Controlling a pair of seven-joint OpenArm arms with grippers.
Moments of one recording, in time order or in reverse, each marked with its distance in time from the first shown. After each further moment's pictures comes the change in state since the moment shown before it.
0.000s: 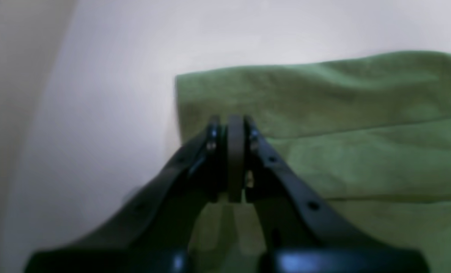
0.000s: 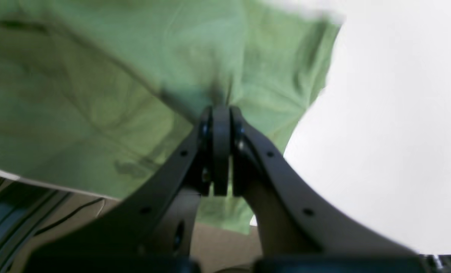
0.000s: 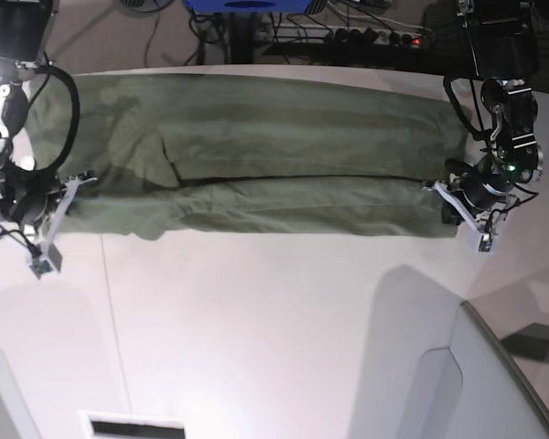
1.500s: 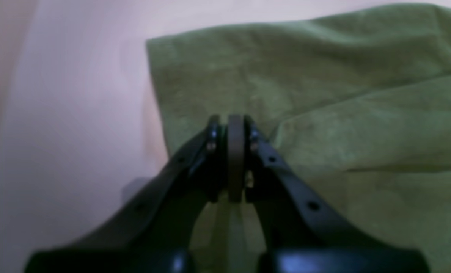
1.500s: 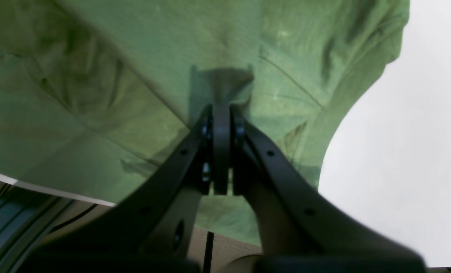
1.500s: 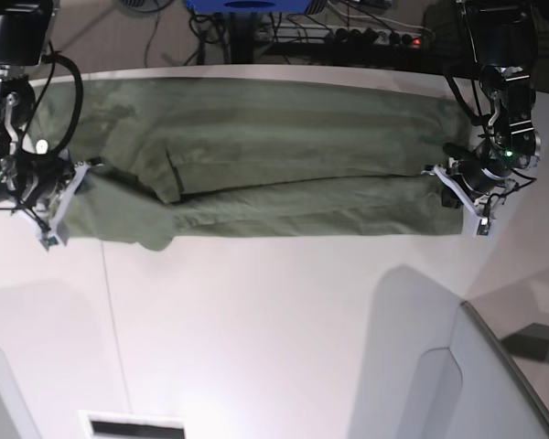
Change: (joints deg) left arm 3.0 0.0 0.0 0.3 0.2 0.0 -0.2; right arm -0.9 0.5 -0.1 -15.6 -0.4 0.0 8.9
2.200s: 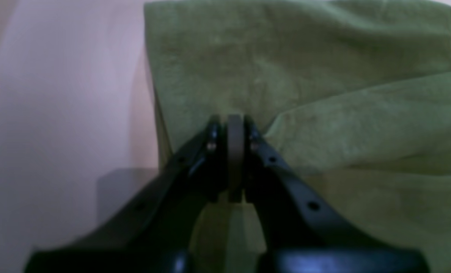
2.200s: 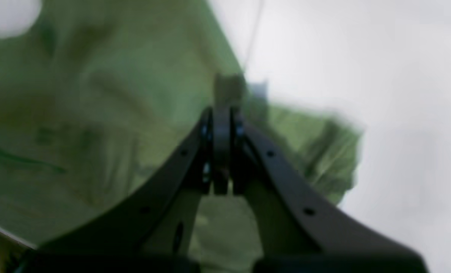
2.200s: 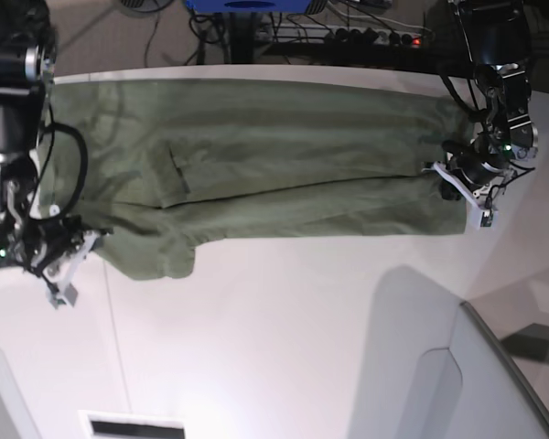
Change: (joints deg) left arm -0.1 2.0 -3.9 -2.7 -0.2 0.0 -0.1; right arm 17.1 0.5 -3.2 -20.2 0.1 -0.3 7.1
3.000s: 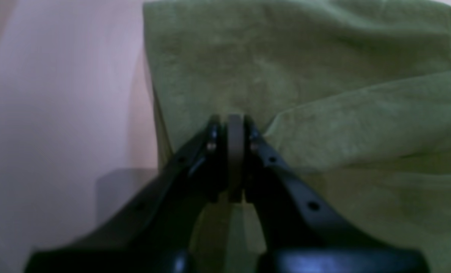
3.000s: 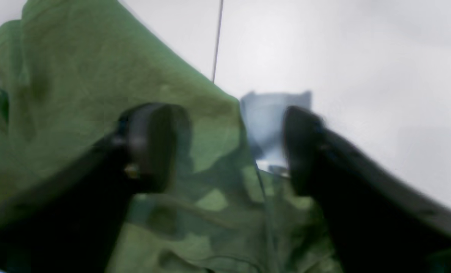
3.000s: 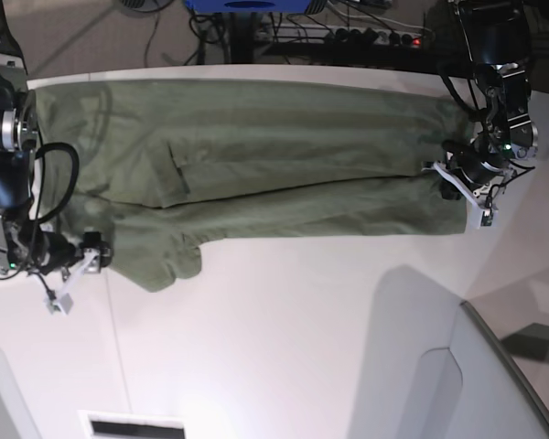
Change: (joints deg) left arm 0.1 0.0 0.0 0.0 -0.2 0.0 -0.1; right arm 16.3 2.9 -5.6 -42.5 -4.1 3.1 31.3
